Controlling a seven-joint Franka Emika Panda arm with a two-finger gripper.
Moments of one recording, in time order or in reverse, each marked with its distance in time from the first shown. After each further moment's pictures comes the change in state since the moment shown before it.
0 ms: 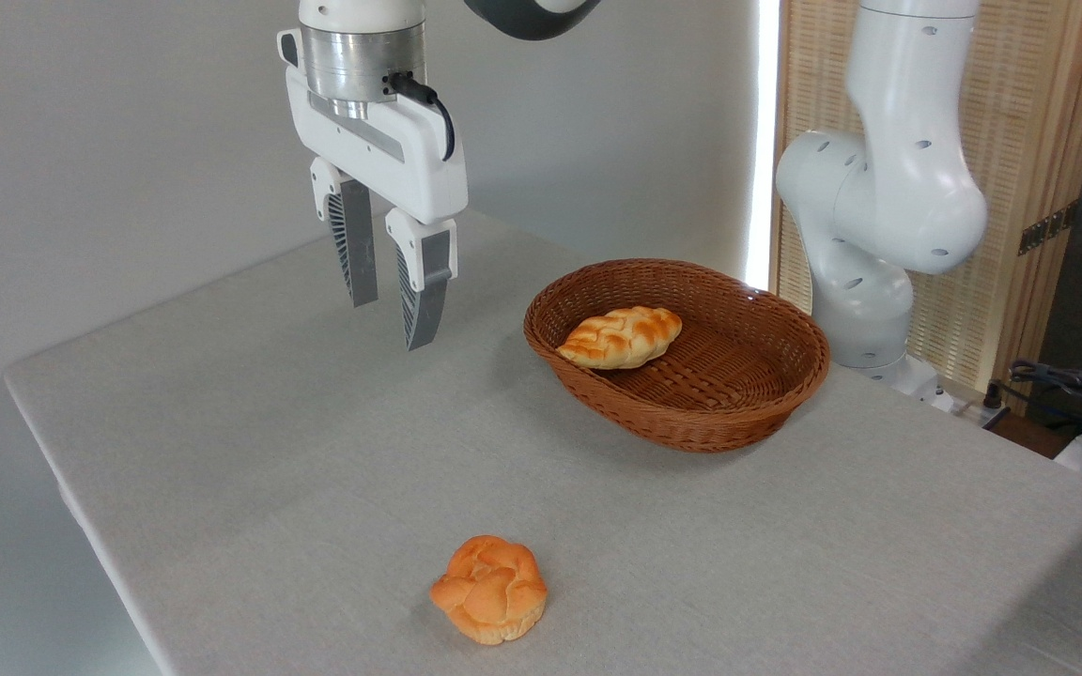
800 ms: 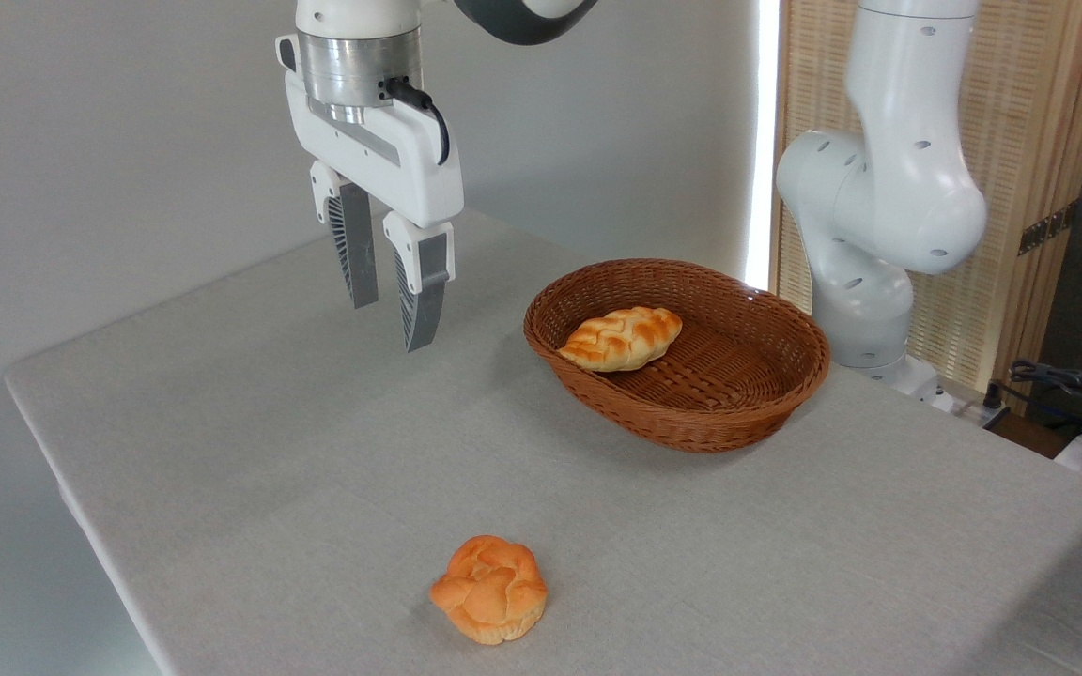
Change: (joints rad) arm -0.008 0.009 -0.003 0.000 0.000 -0.005 0.000
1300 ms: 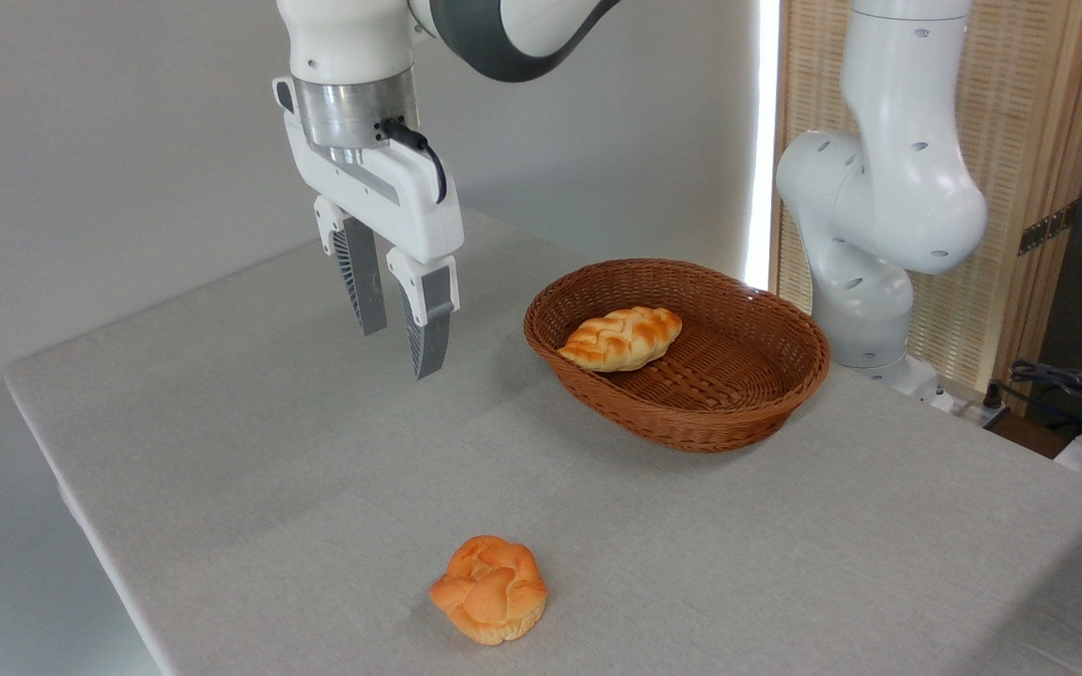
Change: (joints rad) arm 0.005 0.047 0.004 -0.002 0.000 -0.004 0.006
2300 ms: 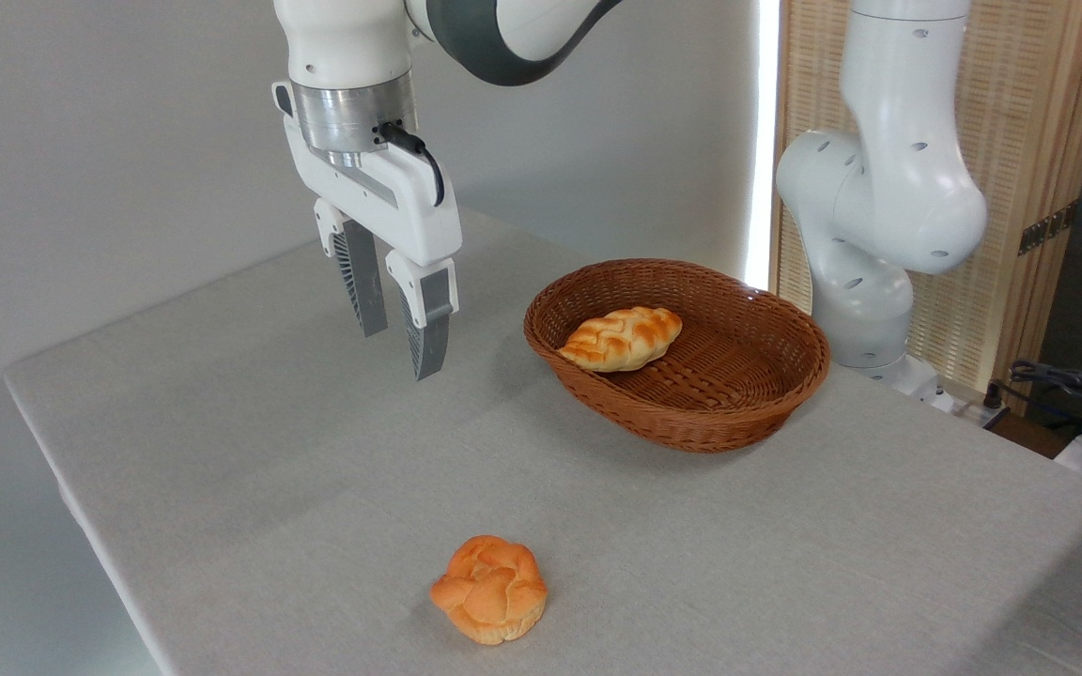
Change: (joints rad) arm -0.001 0.003 -0.003 0.001 0.000 -0.005 0.002
